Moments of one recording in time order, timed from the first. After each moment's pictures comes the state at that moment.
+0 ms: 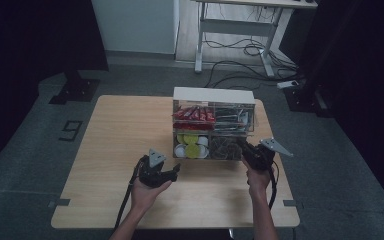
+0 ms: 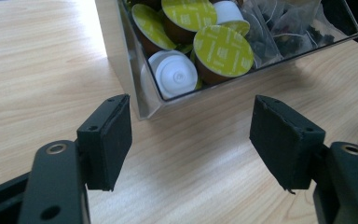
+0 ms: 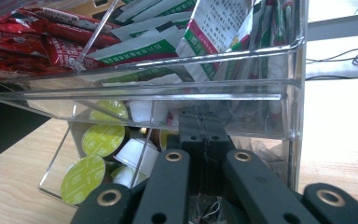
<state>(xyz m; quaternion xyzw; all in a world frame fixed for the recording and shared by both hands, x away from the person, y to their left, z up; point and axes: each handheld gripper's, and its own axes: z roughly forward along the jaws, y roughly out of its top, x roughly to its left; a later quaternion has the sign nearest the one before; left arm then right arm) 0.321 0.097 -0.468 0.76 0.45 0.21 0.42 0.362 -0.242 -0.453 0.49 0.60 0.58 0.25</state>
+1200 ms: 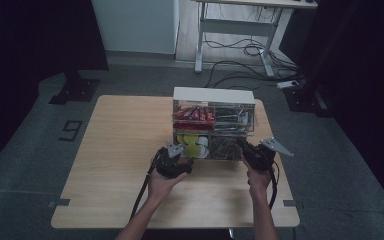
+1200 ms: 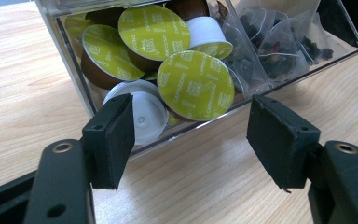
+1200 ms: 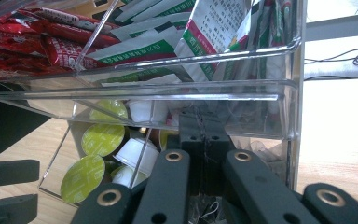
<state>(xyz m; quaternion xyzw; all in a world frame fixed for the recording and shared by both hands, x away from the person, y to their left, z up) 0.352 0.053 -0.470 0.77 0.44 0.20 0.41 0.362 -0.244 -0.453 0.49 0.60 0.58 0.25</state>
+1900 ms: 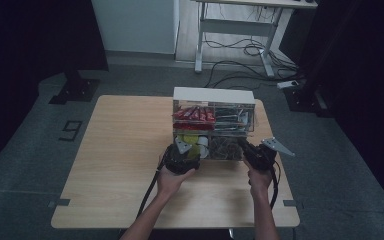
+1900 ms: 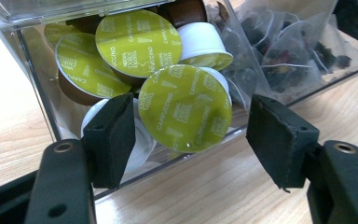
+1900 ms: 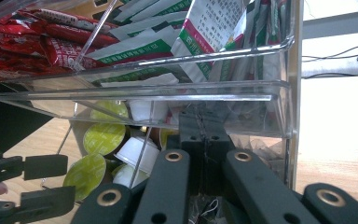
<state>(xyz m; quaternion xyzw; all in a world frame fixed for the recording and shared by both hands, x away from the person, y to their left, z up) 0.367 0.027 -0.476 0.77 0.46 0.21 0.40 0.362 -0.247 -0.453 0.49 0.60 0.58 0.24</state>
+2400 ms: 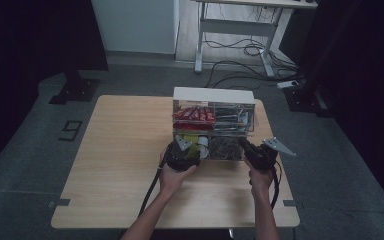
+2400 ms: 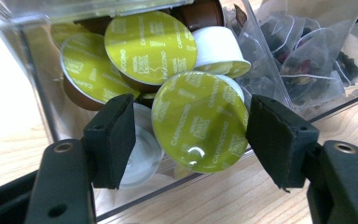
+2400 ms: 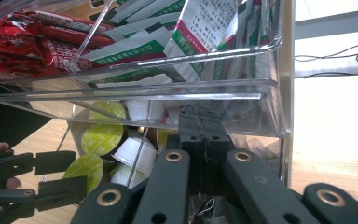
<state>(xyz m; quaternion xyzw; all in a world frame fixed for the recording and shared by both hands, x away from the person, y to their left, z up) 0.379 0.024 -0.481 0.76 0.47 0.21 0.40 0.363 -0.251 -0.454 0.49 0.60 0.58 0.24</state>
